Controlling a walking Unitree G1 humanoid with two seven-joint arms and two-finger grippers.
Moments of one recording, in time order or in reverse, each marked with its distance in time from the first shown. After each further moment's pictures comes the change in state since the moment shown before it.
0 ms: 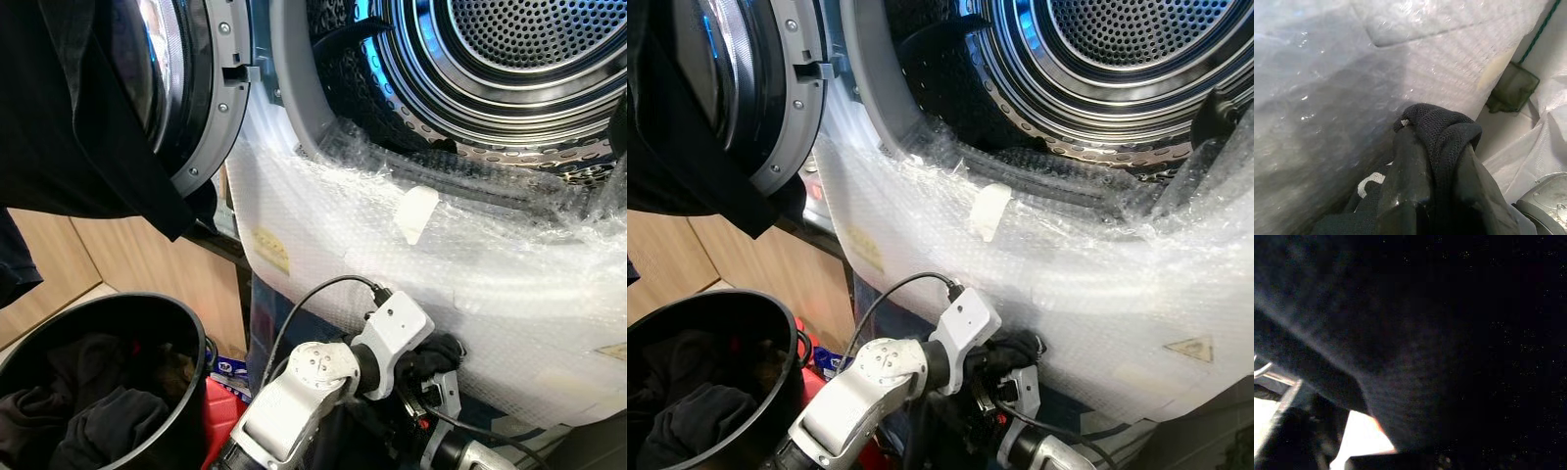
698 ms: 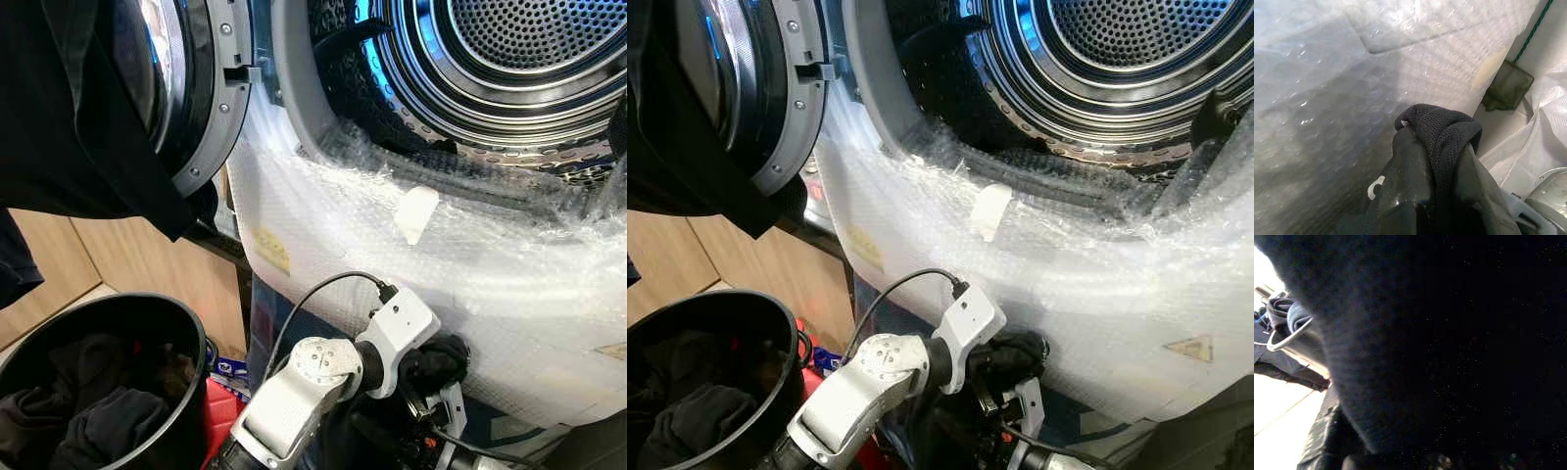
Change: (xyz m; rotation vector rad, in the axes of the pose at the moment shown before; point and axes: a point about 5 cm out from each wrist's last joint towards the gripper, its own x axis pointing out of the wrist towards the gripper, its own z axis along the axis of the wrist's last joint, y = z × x) left arm -0.004 0.001 0.004 0.011 0.010 -0.010; right arm -0.011 0.003 -0.008 -0.024 0.030 0.069
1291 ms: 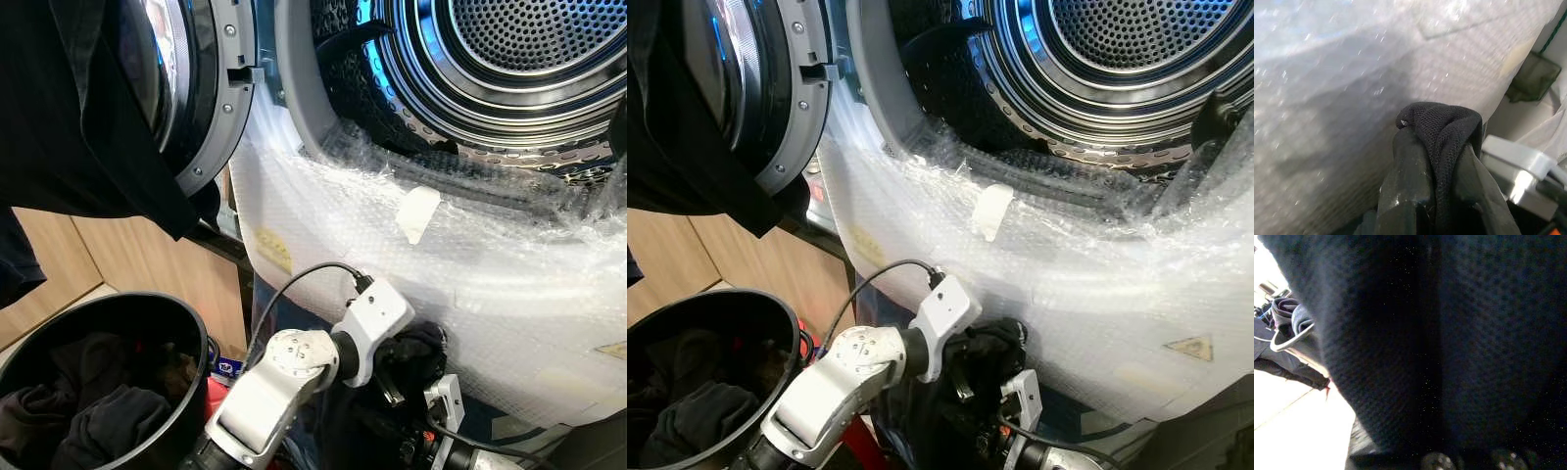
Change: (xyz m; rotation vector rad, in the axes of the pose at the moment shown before) left arm -0.024 0.016 0.000 0.044 0.021 0.076; right arm 0.005 -0.001 0.008 -0.025 -0.005 0.015
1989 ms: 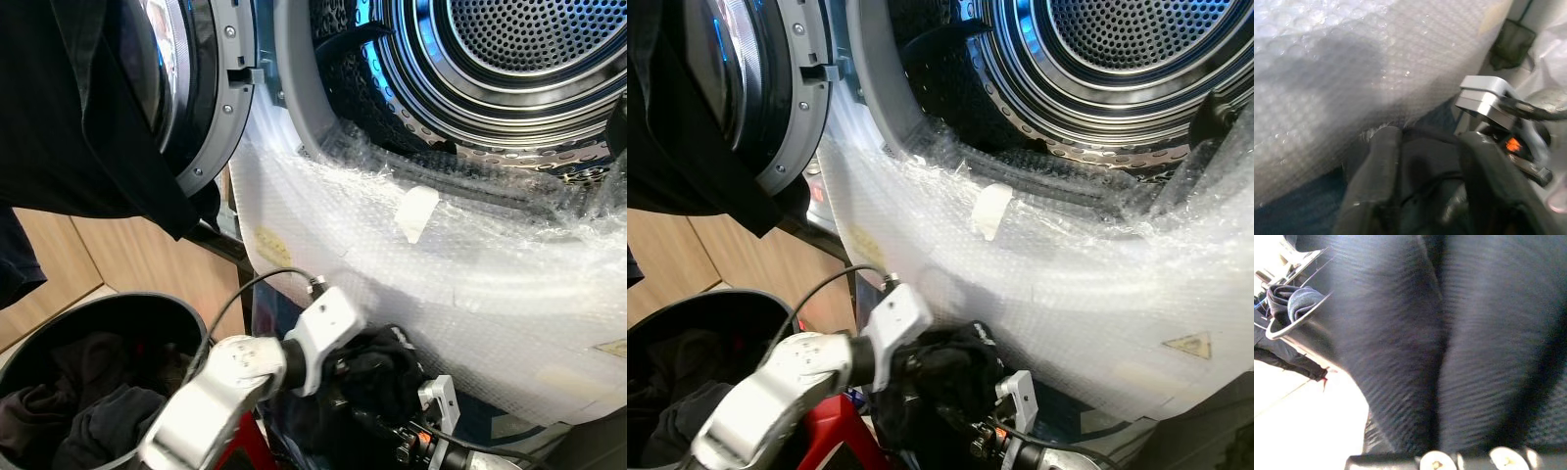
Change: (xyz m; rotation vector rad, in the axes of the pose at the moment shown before) left arm -0.064 0.007 -0.012 0.020 0.074 -0.062; right arm -0.001 -0.002 -0.004 -0.024 0.035 -0.003
